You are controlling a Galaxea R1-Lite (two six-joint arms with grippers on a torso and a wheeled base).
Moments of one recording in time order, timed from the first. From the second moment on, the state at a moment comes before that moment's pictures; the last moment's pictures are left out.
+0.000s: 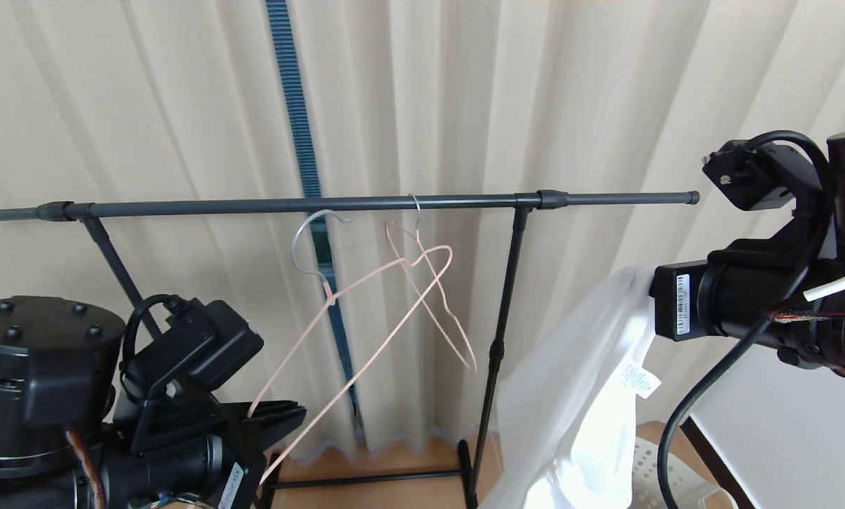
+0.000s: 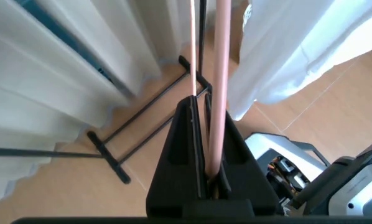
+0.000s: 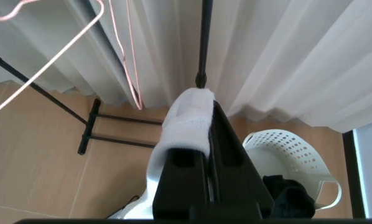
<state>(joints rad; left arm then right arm) -0.65 1.30 -0.57 -0.15 0.03 0.10 0.67 1.41 -1.02 0.10 -0.42 0.27</state>
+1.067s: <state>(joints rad) -0.66 1.28 -0.46 -0.21 -0.39 0.21 0.58 1.63 -1.06 -0.14 -0.57 0.22</state>
